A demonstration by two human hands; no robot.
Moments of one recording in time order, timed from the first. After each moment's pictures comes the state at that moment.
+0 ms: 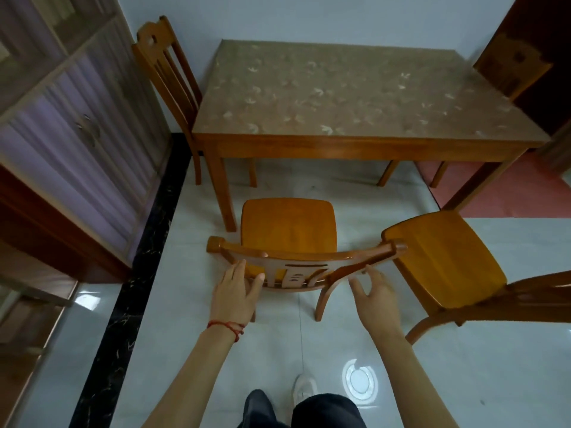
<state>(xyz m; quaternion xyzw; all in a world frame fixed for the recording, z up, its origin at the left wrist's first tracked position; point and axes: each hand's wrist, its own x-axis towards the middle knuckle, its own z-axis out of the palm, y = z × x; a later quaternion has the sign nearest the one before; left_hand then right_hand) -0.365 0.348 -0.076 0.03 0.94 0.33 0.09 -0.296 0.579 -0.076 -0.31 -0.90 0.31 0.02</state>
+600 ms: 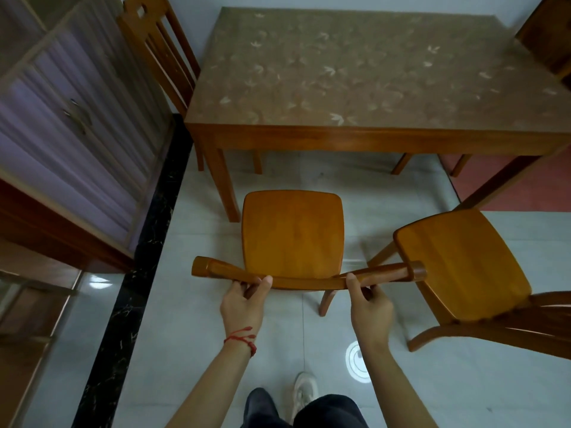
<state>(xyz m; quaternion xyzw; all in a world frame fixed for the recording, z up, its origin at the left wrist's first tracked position) -0.406 0.408 -0.089 -0.22 0.77 0.60 0.04 -0.363 0.588 -0.098 -0.42 -0.73 0.52 0.11</state>
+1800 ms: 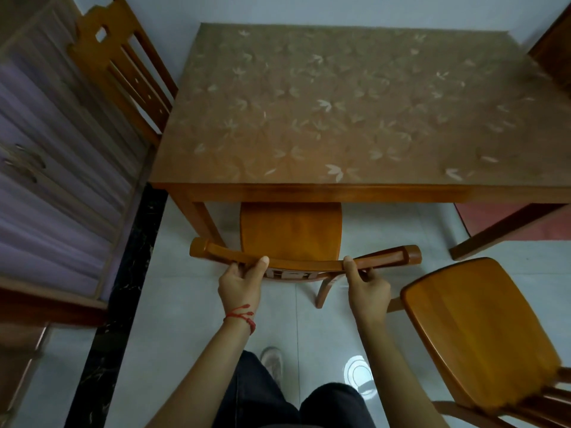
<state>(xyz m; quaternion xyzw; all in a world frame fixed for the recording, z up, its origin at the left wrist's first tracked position) -0.678 0.492 -0.094 -0.18 0.77 0.62 -0.01 -0.628 0.668 -0.090 -0.39 -0.73 0.54 0.14</state>
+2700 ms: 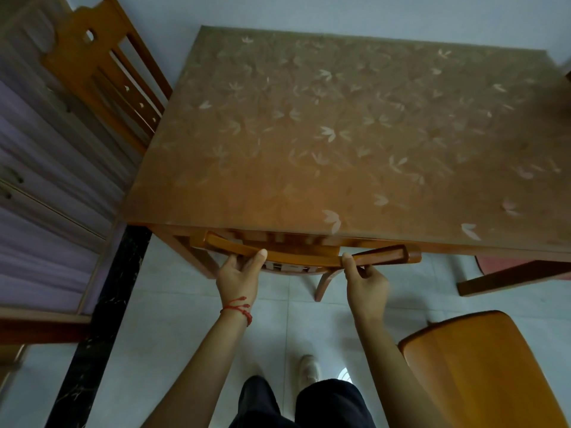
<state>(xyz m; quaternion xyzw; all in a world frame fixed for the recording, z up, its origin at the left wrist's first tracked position) -0.825 0.569 -0.091 -0.21 0.75 0.63 -0.01 -0.782 0.750 -0.094 -0.36 -0.76 0.53 0.12</state>
